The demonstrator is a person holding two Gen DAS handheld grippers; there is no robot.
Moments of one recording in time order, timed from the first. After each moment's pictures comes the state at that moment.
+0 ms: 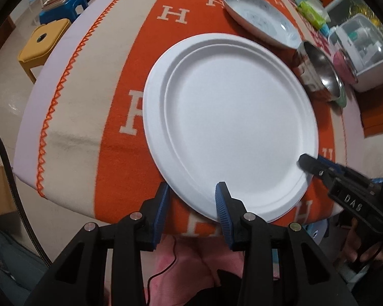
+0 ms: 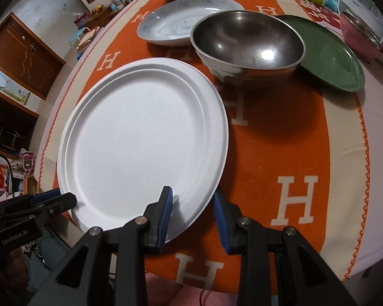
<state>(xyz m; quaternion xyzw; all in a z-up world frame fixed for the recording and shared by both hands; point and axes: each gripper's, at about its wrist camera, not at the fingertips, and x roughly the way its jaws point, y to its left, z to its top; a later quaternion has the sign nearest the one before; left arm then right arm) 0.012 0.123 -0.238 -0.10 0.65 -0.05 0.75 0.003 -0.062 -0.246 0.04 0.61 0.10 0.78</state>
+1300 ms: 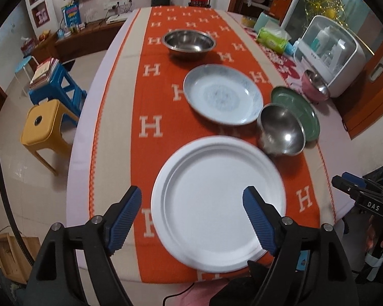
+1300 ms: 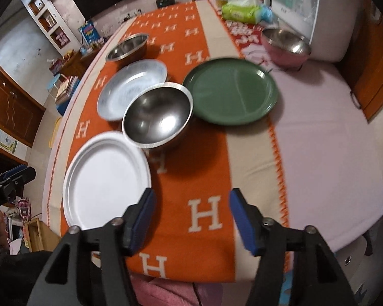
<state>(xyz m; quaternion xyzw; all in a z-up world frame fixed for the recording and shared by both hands) 0.081 0.106 -0.116 -0.01 0.54 -0.11 0.83 -0.001 -0.160 -0.162 0.11 0.55 0.01 0.83</state>
